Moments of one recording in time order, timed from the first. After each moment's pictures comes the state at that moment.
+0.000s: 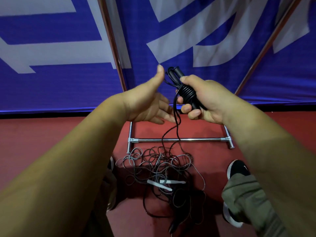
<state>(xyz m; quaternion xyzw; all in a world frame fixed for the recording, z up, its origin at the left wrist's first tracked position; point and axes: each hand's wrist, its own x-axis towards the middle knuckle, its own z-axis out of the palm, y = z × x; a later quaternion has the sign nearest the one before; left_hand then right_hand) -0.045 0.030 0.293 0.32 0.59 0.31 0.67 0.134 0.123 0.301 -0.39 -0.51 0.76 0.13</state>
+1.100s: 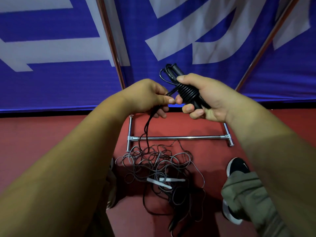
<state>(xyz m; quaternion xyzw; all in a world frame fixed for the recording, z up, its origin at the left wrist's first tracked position) -0.039 0.023 0.299 0.49 0.71 0.28 0.43 0.141 0.126 0.301 -0.36 -0.53 0.76 0.08</state>
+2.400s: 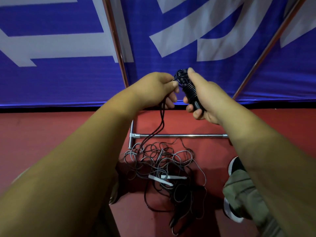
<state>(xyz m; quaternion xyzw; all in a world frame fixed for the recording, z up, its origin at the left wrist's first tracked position) -0.037 0.032 0.291 0.49 0.72 0.32 0.38 0.124 0.121 0.276 -0.48 -0.53 0.67 0.17</state>
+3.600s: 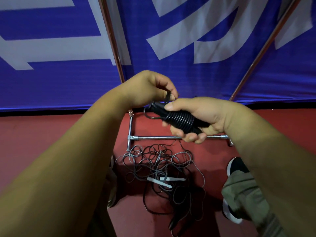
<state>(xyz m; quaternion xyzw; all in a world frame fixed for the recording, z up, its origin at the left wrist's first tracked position) -0.059 0.024 0.302 0.61 0.66 0.30 0.34 0.142 0.103 0.290 -0.25 -0.58 0.75 -0.20</state>
